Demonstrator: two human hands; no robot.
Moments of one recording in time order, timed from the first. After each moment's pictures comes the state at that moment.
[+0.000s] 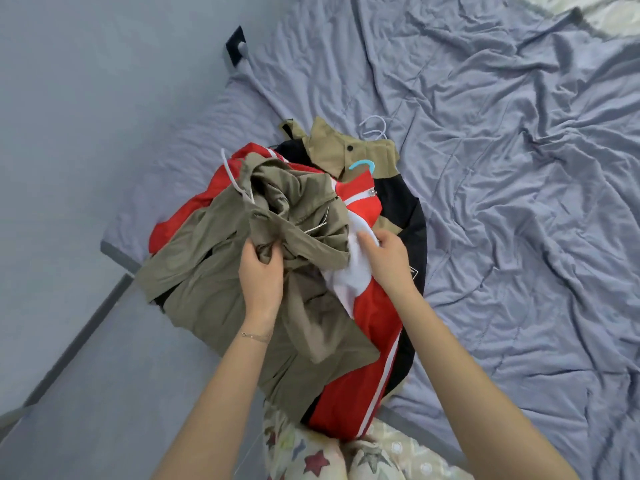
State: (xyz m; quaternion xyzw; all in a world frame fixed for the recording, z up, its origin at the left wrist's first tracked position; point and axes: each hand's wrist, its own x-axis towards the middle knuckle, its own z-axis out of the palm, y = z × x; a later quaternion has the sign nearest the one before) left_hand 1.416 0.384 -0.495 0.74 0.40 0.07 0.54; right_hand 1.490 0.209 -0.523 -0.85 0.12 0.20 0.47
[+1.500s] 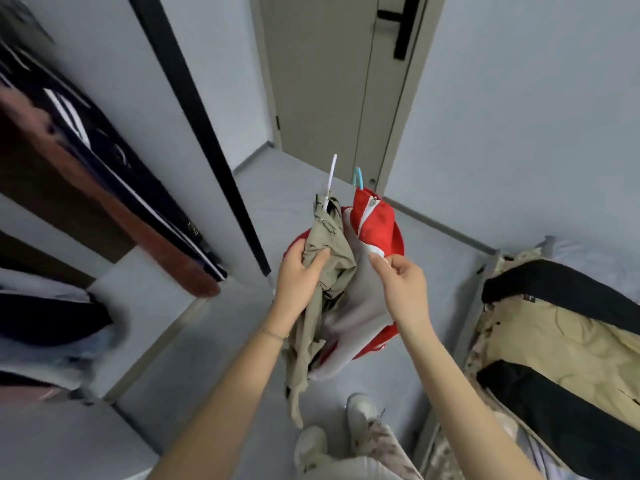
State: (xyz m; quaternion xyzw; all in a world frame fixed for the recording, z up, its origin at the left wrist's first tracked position) left_hand 0.562 0.183 -0.199 0.41 0.63 0.51 0.41; right_hand 0.727 0.197 -0.185 -0.61 -0.51 0.45 0.40
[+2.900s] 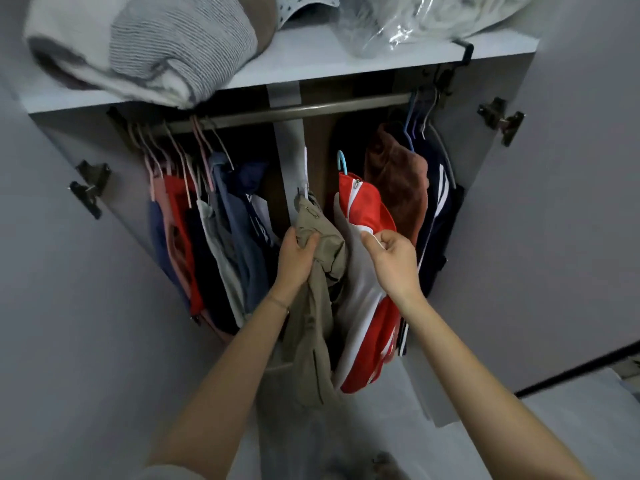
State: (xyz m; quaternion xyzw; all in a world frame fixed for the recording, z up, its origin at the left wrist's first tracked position) left_hand 0.002 0.040 -0.153 0.14 0.73 0.65 0.14; right_hand 0.122 0.158 -0.118 -0.27 -0.74 0.54 0.29
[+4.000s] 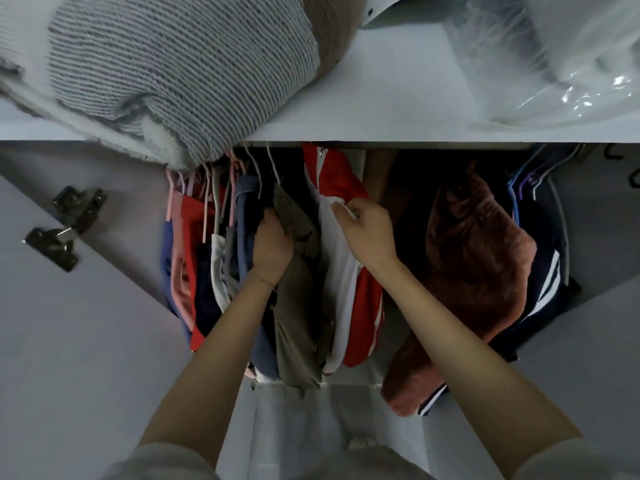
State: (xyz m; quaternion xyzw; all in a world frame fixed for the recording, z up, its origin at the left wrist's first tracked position) left_hand -0.211 0.054 -0.155 0.08 0.89 0.44 -0.04; right_hand -0.142 0.204 -0.110 -0.09 -0.83 0.51 0.20
